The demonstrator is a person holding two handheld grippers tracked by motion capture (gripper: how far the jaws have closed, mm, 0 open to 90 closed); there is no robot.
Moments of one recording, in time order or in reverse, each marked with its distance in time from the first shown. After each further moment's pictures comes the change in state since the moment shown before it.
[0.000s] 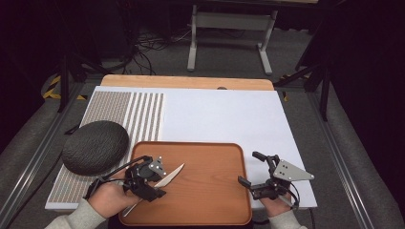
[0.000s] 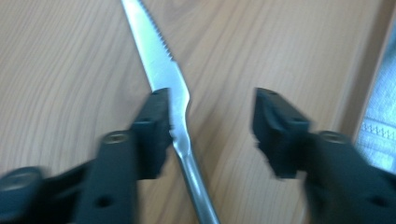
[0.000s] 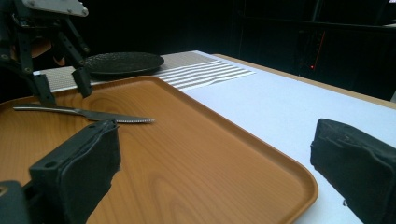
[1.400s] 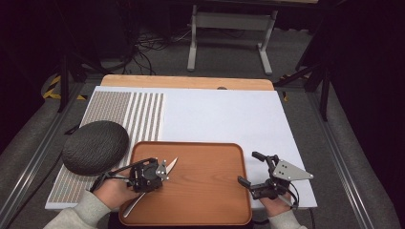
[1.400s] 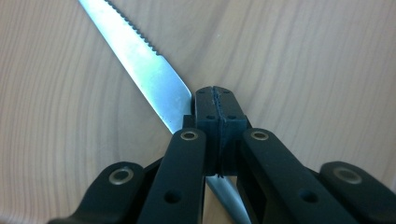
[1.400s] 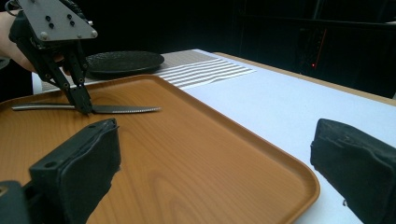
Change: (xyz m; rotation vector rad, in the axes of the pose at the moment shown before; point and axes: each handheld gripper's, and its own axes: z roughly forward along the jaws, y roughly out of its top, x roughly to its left) left arm 0.012 -0.003 0.022 0.114 0.071 0.104; right arm -0.001 -0.001 0.001 0.007 0.001 0.004
